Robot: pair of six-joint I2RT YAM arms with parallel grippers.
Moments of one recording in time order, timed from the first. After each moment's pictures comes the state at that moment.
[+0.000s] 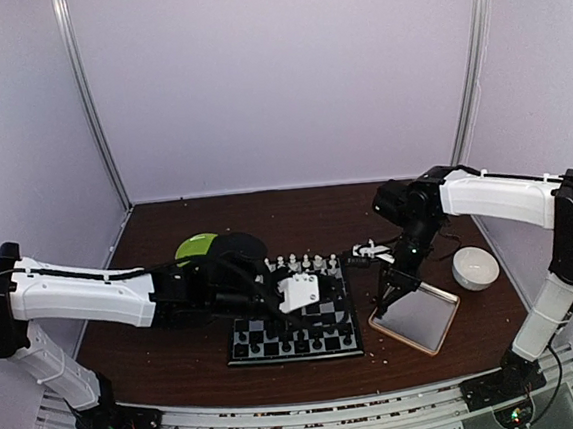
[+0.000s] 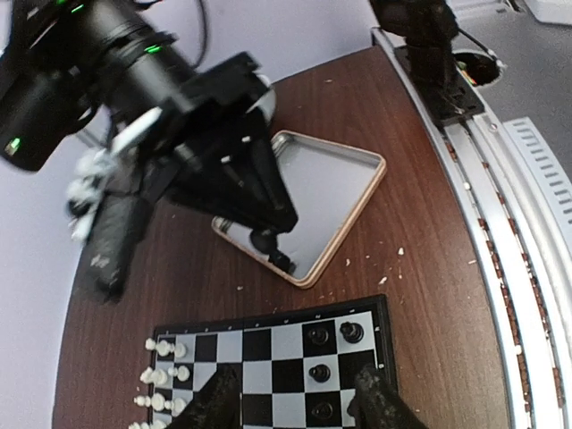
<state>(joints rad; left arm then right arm) -1.19 1.51 1.00 0.02 0.13 0.52 0.62 1.66 1.28 -1.15 -0.53 -0.60</state>
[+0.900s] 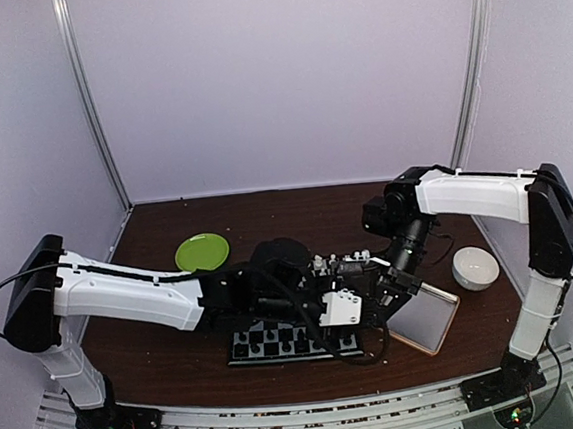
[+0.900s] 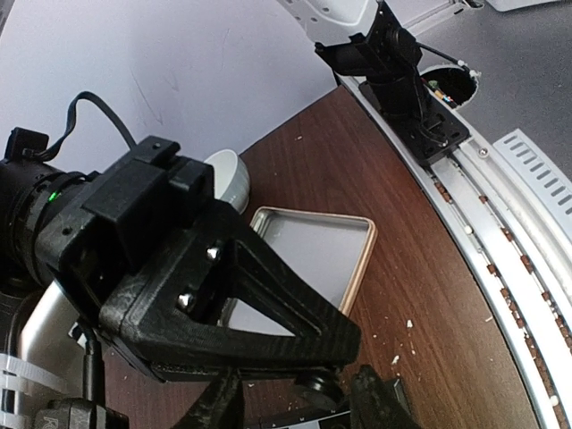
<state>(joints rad) -1.26 1.74 1.16 0.15 0.22 0.74 0.68 1.79 1.40 -1.48 -0.89 -0.84</state>
